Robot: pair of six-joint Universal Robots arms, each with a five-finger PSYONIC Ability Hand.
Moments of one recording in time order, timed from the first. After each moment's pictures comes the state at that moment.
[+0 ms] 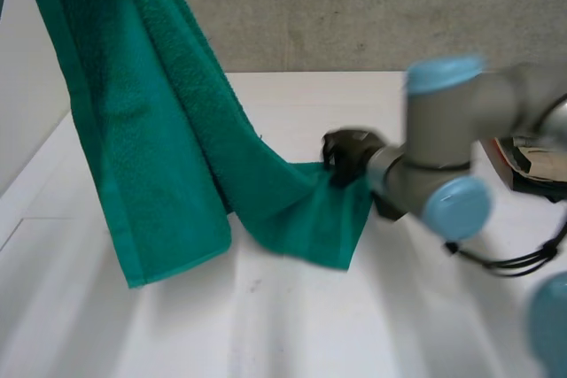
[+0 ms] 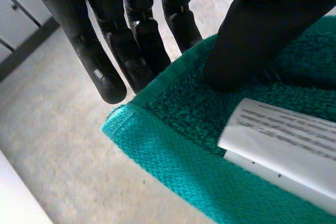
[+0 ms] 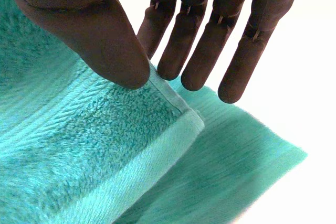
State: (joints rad) left arm 4.30 -1.42 -1.48 3.64 -1.44 3.73; right arm 2.10 -0.71 0.79 0.37 1.46 3.17; left_hand 1.16 1.20 1.20 1.21 0.98; right_hand 1.14 1.18 1.18 1.19 0.99
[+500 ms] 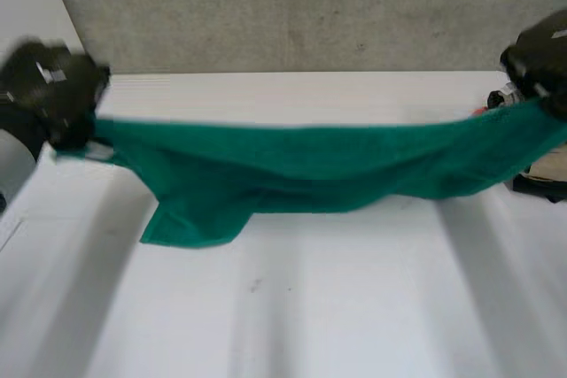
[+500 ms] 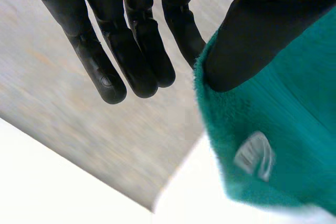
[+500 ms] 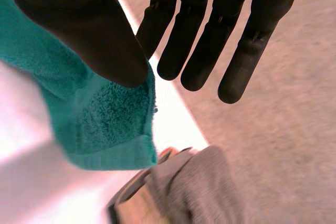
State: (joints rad) left arm 4.52 -1.45 -1.69 3.17 -1.42 3.75; right arm 1.70 -1.45 1.06 0.68 1.37 2.34; left_hand 1.16 1.20 1.20 1.21 0.98; right_hand 1.14 1.18 1.18 1.20 0.99
